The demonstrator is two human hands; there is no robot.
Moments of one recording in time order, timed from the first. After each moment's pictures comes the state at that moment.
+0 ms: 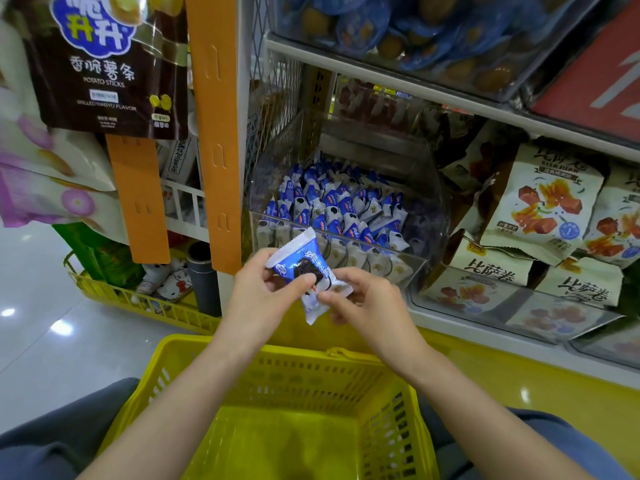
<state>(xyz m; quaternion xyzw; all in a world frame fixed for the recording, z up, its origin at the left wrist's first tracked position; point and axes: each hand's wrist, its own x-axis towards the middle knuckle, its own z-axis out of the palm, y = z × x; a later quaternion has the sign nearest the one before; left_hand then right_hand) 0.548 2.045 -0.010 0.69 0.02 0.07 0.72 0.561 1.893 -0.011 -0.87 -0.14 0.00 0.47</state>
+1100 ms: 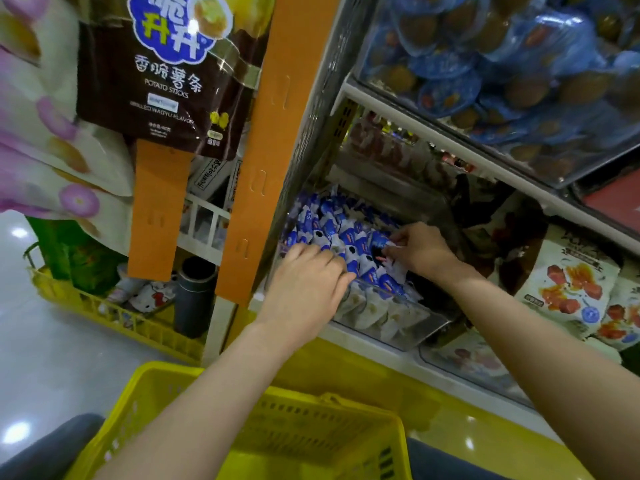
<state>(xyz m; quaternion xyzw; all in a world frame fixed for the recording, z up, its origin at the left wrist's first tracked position) 0.615 2.054 -0.006 0.94 -0.16 0.21 0.21 0.716 1.881 0.057 -1.00 0.03 -0.03 0.09</state>
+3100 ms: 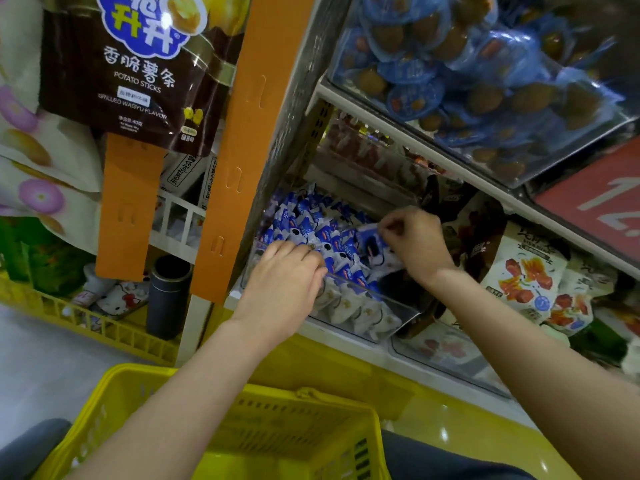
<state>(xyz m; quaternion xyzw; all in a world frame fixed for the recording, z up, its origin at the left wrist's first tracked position) 0.613 2.051 -0.008 0.92 -0.16 0.24 0.27 0.682 1.869 0.076 -0.97 -0.10 -0.19 0.10</state>
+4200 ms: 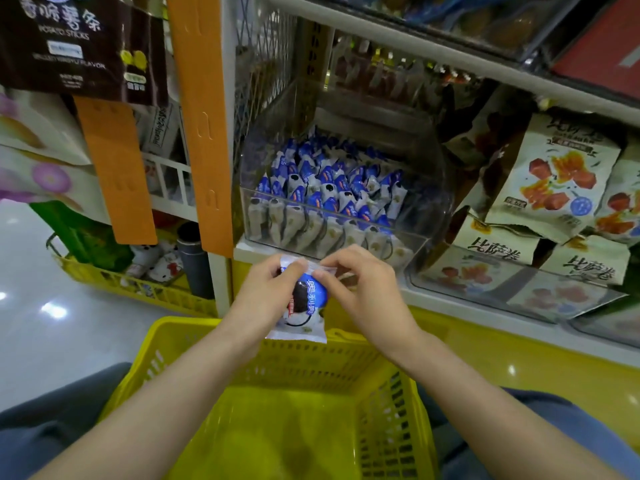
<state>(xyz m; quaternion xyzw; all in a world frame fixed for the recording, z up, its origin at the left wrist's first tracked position) 0.557 2.032 -0.032 0.72 0.12 -0.04 0.69 0.567 1.895 -0.023 -0.90 -0.20 -0.11 0.37</state>
